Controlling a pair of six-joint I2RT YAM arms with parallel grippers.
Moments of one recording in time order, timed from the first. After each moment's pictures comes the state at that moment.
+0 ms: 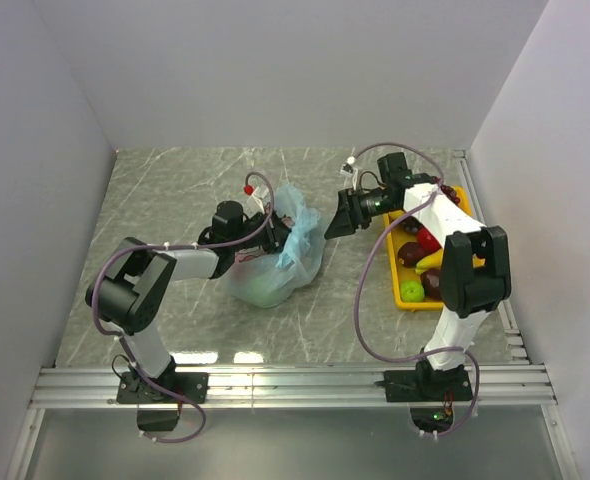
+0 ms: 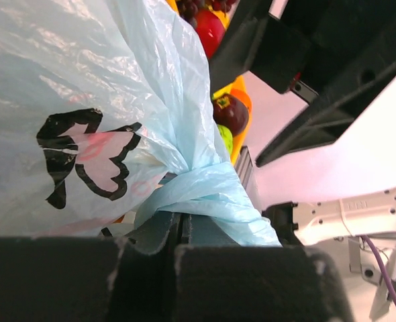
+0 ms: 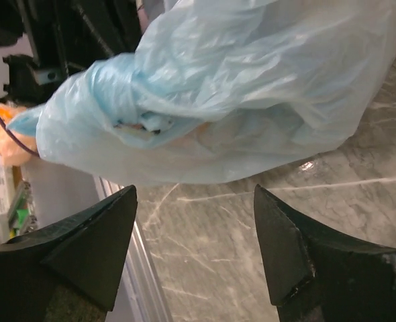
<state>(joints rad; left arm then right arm) -0.49 1.73 0.79 0.72 0.67 -0.99 0.21 1.80 1.39 -0.71 -1.02 -0.22</state>
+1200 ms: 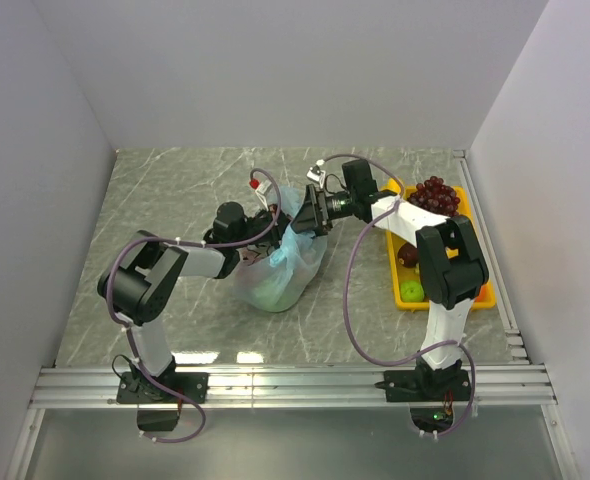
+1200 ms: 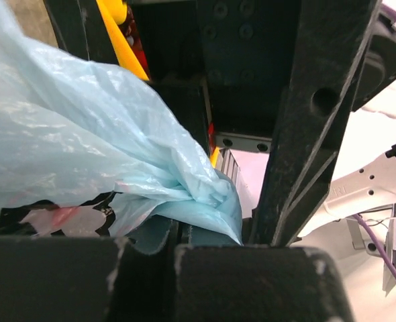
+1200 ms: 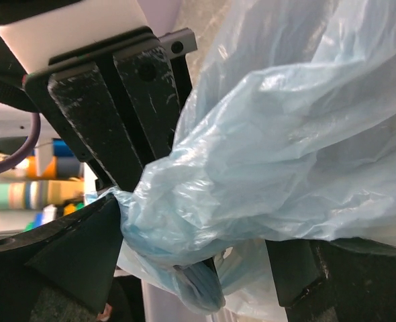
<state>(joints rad) -0.51 1.82 0.81 1.00 0.74 -1.02 0.38 1.92 1.32 -0.12 -1.17 0.50</state>
